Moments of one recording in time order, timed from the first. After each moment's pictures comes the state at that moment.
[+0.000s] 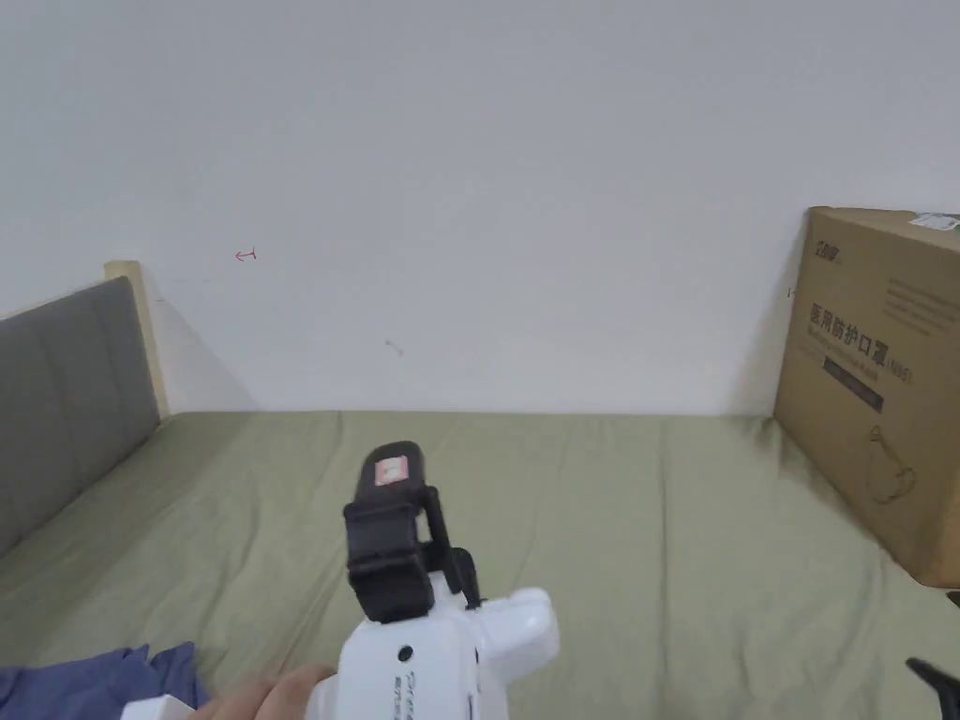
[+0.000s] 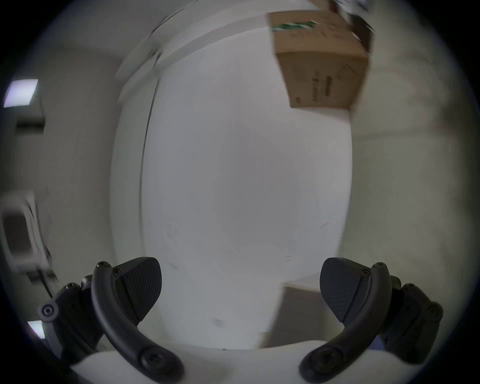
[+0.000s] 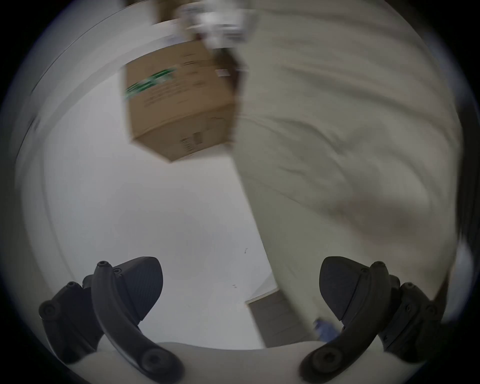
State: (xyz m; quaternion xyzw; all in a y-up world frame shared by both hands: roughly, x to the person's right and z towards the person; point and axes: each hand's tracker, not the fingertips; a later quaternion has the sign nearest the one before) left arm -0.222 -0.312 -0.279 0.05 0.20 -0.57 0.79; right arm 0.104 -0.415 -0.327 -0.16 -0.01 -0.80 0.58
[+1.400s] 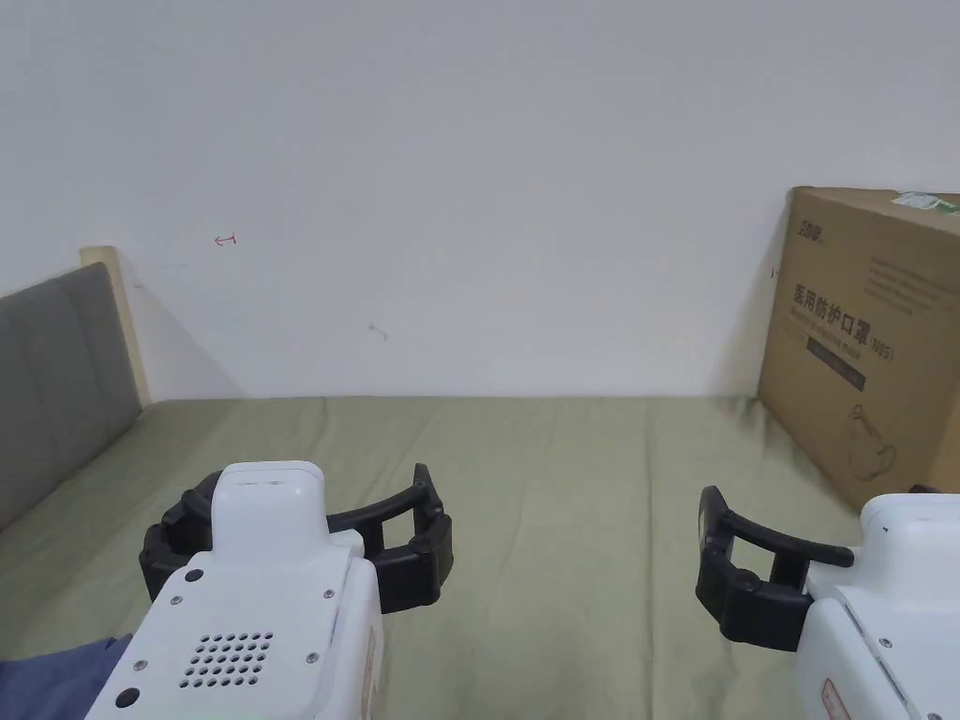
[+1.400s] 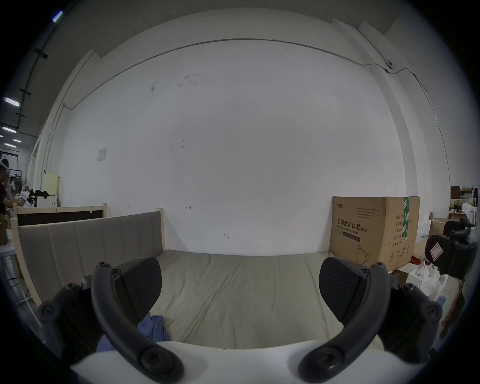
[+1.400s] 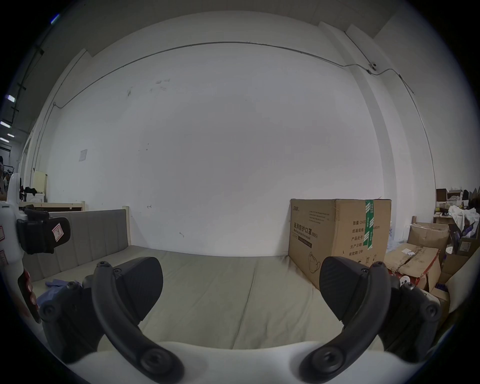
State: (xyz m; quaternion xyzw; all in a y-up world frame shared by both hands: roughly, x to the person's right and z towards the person) left arm -0.289 -0.263 -0.252 0.04 0.11 0.00 0.99; right arm 0.001 -0.271 -0.294 0.04 0.09 0.01 1.00
